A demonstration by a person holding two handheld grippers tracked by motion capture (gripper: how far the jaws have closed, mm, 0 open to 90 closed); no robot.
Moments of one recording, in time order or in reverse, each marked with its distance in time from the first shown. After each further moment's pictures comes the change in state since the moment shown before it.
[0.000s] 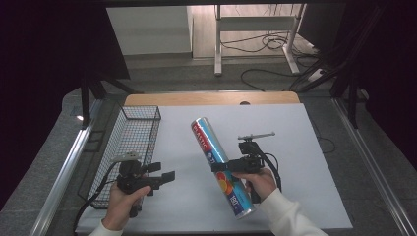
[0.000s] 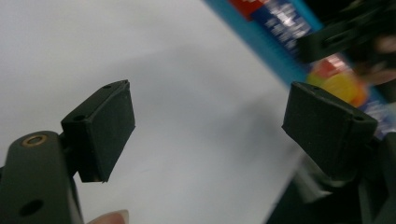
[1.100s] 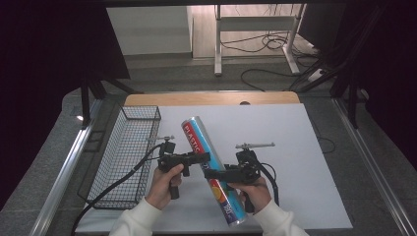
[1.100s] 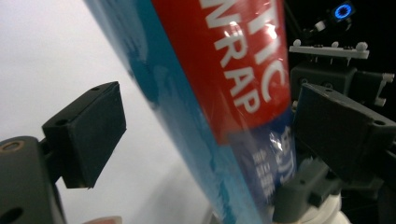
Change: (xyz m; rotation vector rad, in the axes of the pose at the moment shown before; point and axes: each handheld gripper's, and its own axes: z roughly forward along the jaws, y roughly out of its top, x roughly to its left) left arm -0.007 0.038 0.090 -0.058 -0.360 -0.199; right arm 0.016 -0.023 0.006 -0.128 0.119 -0.111
